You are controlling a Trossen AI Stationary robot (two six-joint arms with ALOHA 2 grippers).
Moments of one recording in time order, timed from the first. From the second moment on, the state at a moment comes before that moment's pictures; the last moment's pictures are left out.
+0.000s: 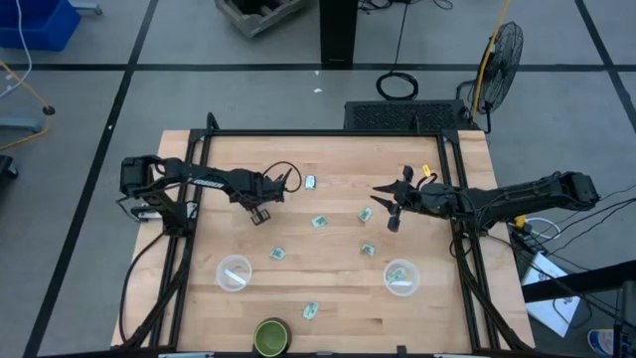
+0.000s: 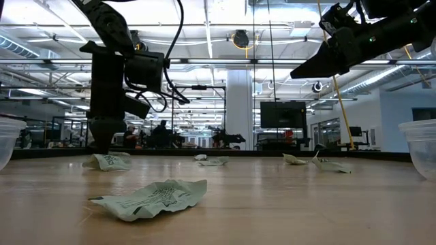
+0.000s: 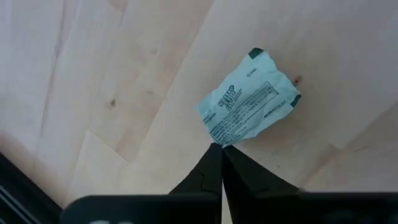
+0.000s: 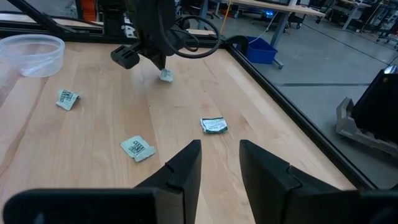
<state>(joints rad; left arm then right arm) 0.21 1.62 0.84 -0.86 -0.32 -0.34 0.01 0.89 0.35 0.22 0.36 -0.05</state>
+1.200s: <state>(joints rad) -0.64 1.42 1.03 -1.18 0.05 -1.34 0.01 0.89 0.35 0.18 0.36 -0.05</state>
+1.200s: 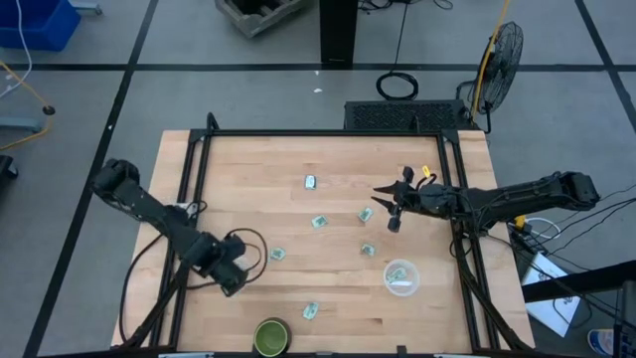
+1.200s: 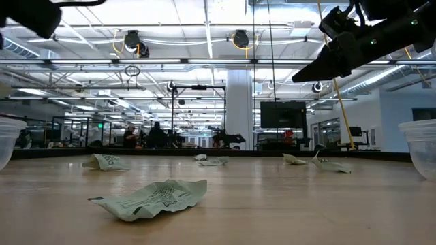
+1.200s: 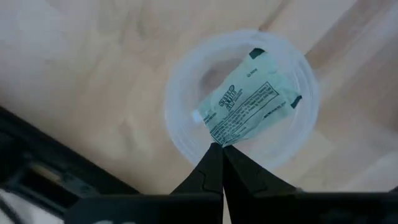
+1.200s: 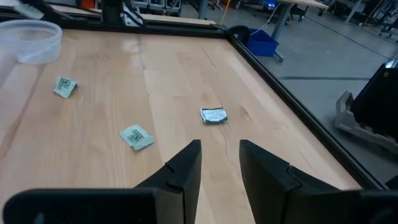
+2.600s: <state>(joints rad) -0.27 1.39 1.01 -1.00 0.33 -0.99 0.01 0.89 0.35 0.18 0.36 -0.07</state>
